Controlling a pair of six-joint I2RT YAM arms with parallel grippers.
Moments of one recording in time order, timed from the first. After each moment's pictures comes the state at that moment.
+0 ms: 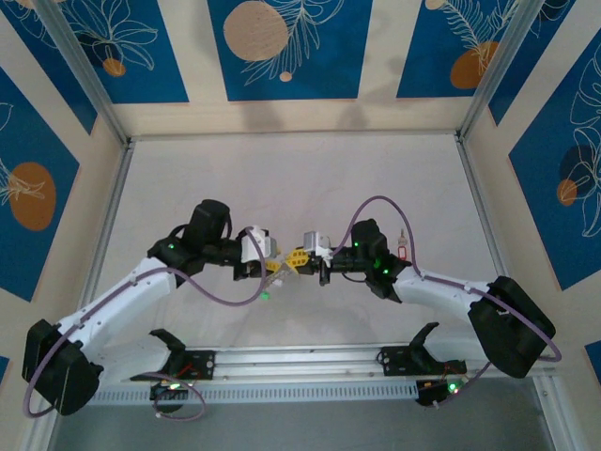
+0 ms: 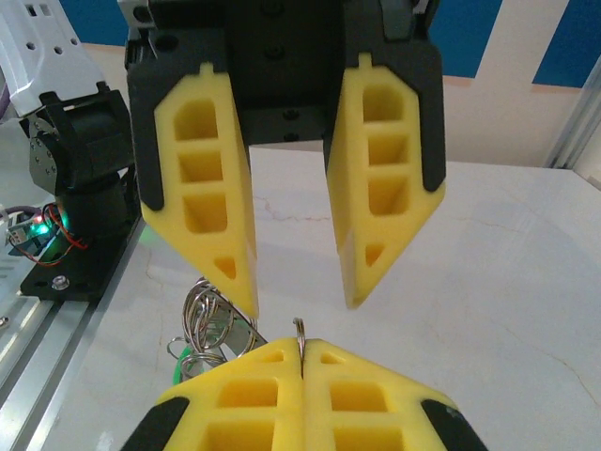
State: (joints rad) left arm -0.60 1.09 0.82 -0.45 0.70 0.71; right arm 0.74 1.26 0.50 0.54 -0.73 -0.27
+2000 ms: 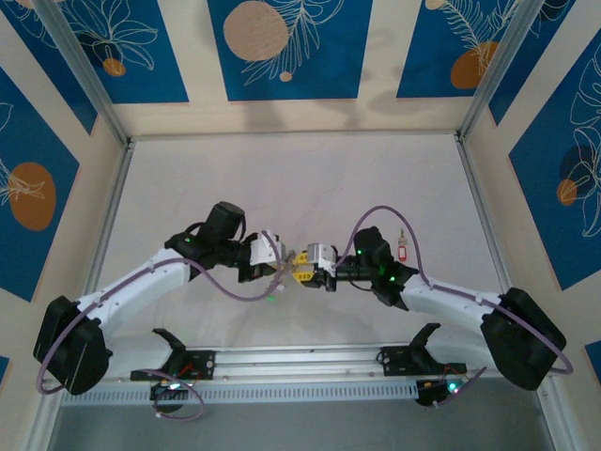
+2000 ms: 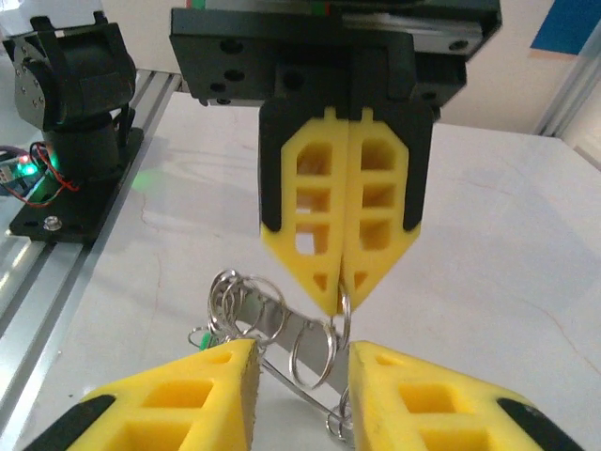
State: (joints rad) left arm -0.63 1.20 0.83 -0.48 0.62 0.74; right arm 0.74 1.15 0.43 0.41 -0.66 -0.38
